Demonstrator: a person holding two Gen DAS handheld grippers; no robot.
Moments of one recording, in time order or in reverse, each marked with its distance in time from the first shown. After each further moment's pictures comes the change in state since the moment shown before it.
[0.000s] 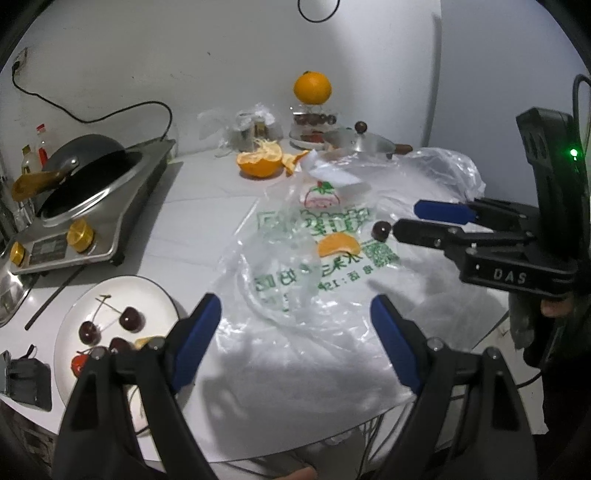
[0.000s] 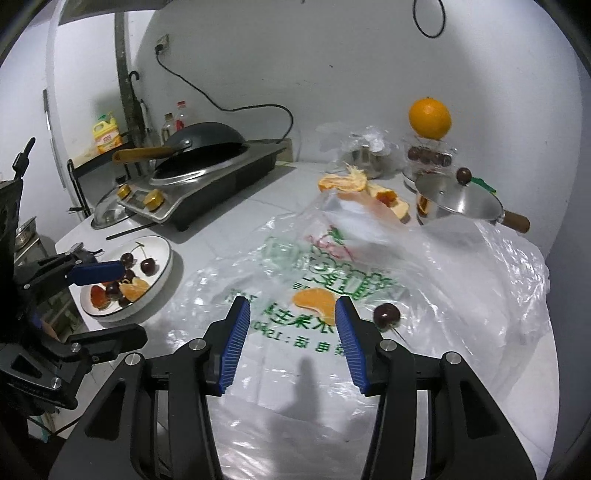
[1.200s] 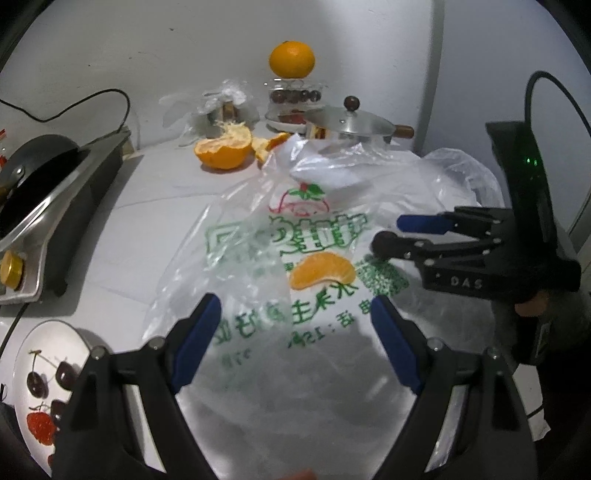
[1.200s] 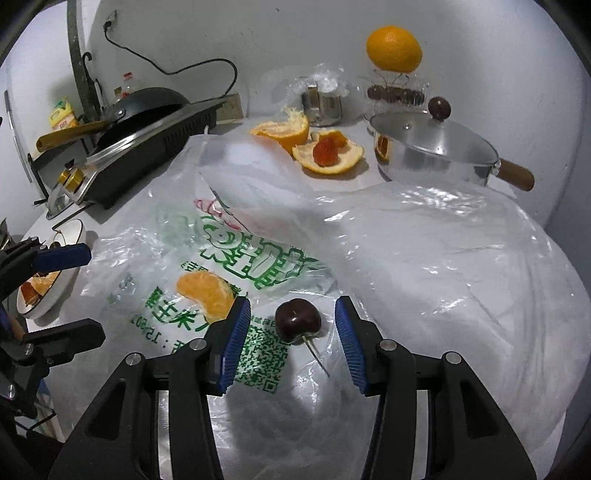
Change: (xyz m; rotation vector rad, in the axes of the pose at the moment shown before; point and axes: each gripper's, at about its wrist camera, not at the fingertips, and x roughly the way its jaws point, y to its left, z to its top) left arm 0.094 -0.019 0.037 0.032 0.066 -0.055; right arm 0.084 -0.087 -0.006 0.060 0.155 -0.053
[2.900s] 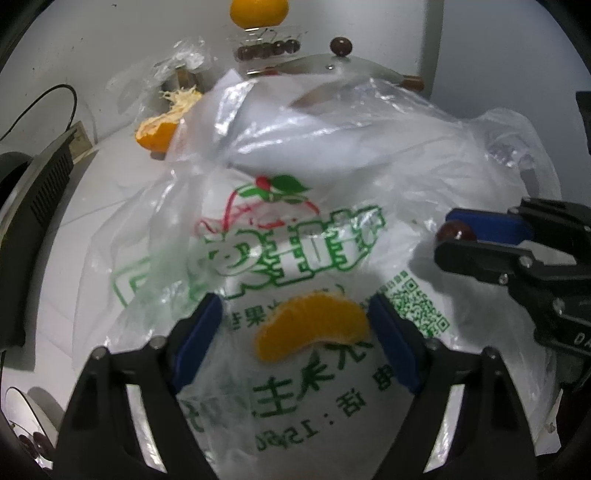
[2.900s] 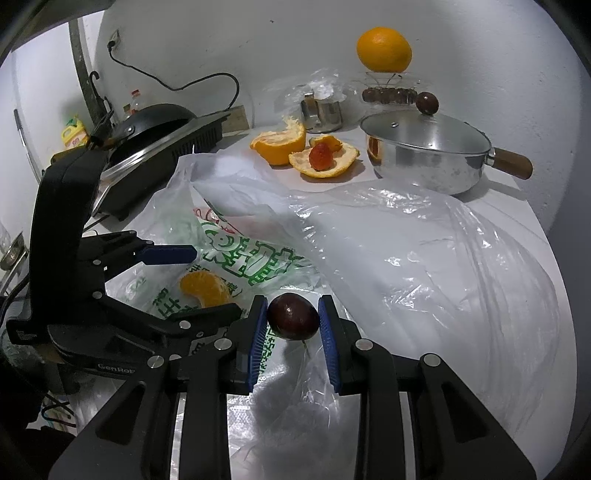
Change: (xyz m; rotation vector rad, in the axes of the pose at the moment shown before) left arm 0.101 -0.019 0.032 0.083 0.144 -0.011; right arm -0.017 -0.017 -0.006 0.030 -0.043 0.074
